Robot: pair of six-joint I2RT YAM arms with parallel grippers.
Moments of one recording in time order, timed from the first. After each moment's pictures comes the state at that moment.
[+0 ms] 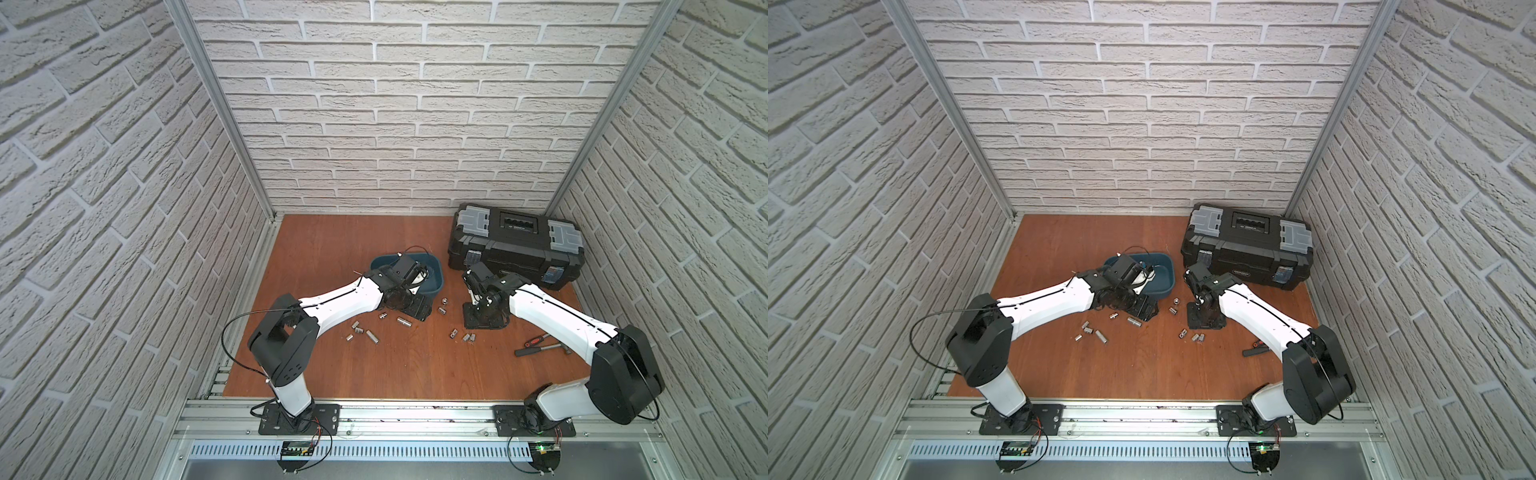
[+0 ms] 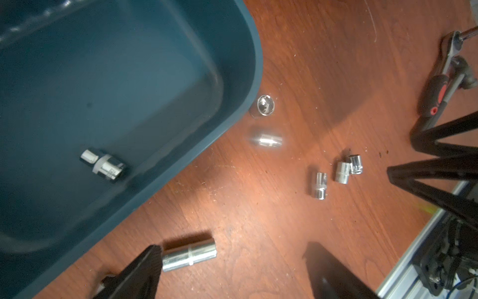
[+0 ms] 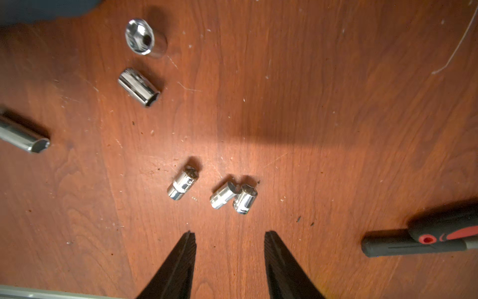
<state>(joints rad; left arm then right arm) -0.81 1.72 1.21 -0.54 0.17 -0.26 0.44 1.44 0.98 -0.99 0.02 0.52</state>
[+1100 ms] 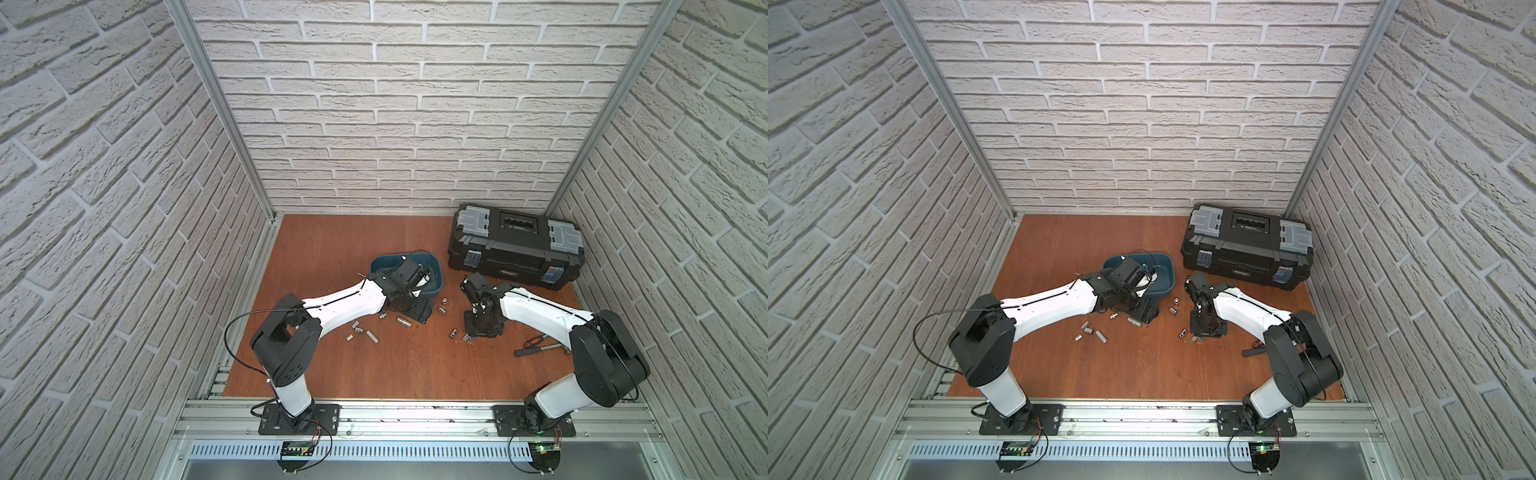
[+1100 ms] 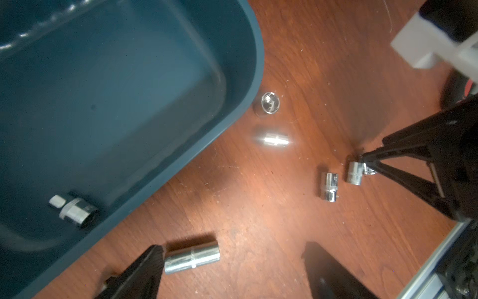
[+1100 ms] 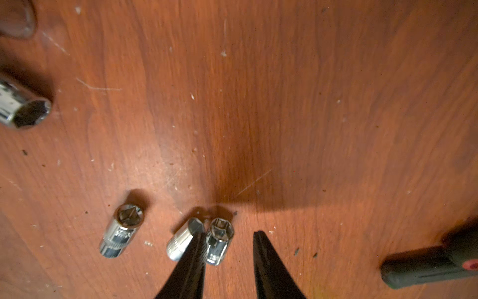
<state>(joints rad) -0.83 1.72 1.21 -0.54 0.11 -0.26 0.41 1.54 0.88 -0.87 0.06 0.57</state>
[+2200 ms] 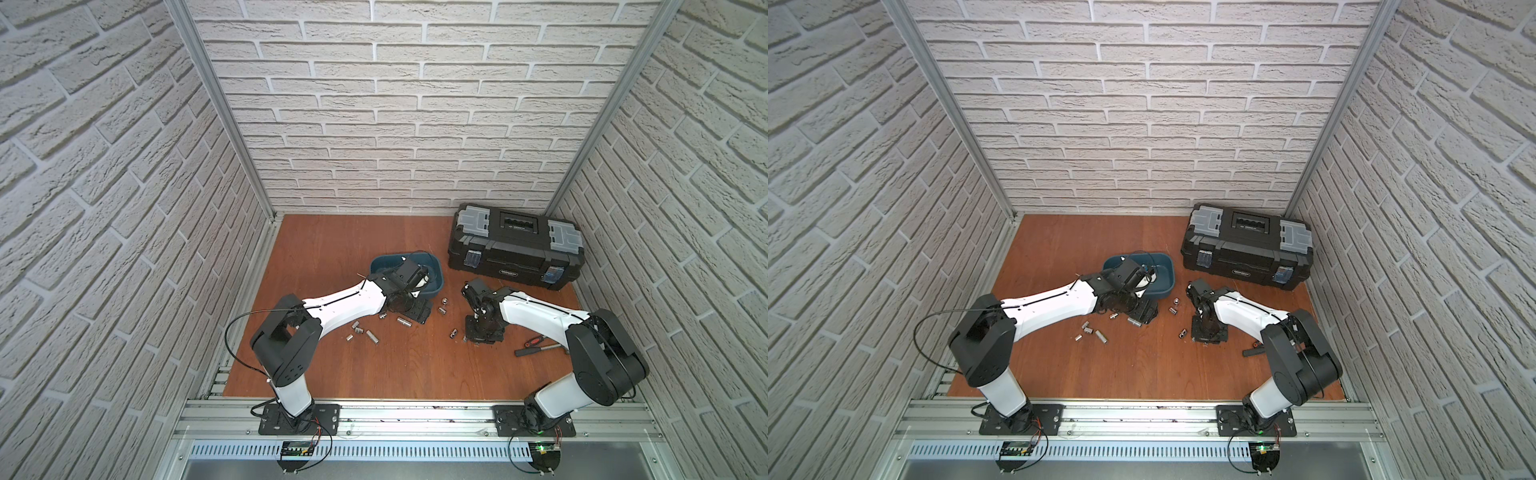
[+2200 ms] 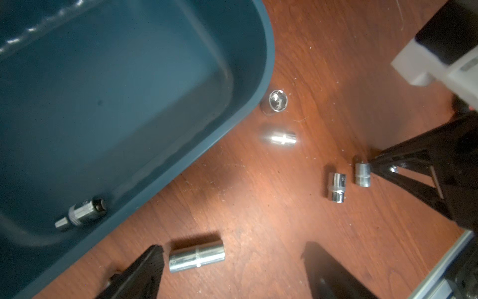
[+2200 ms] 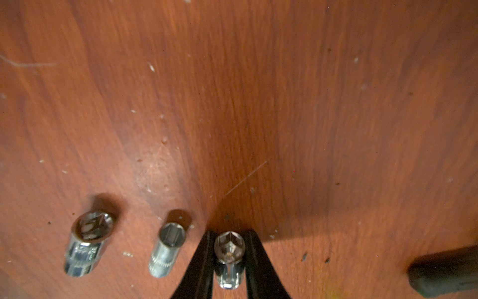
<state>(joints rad) -0.83 1.72 1.20 -0.53 0.09 -0.26 0.41 1.54 0.82 -0.84 0.03 0.62</state>
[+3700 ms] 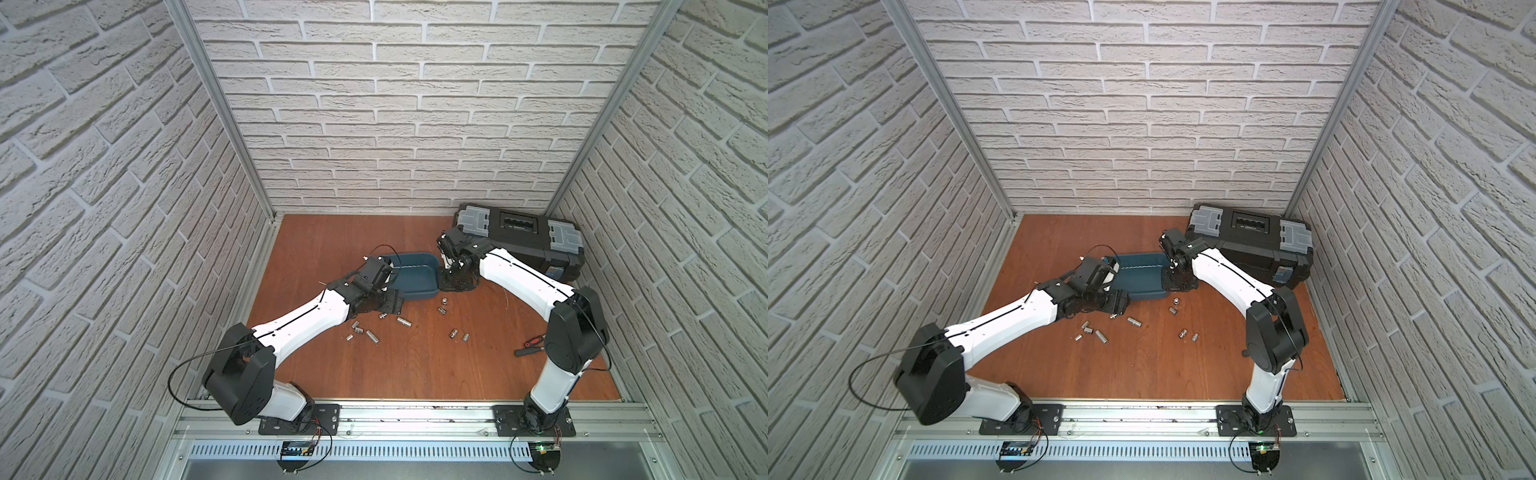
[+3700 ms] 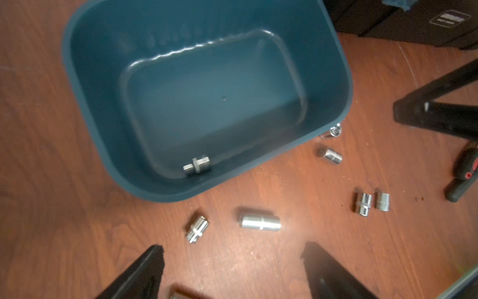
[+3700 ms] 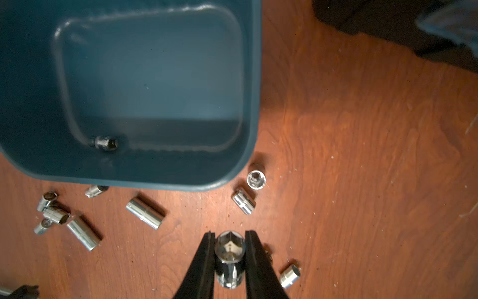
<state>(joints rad) -0.67 1.40 0.97 -0.52 0.00 -0.39 0.48 1.82 1.54 -1.01 -0.01 0.48</state>
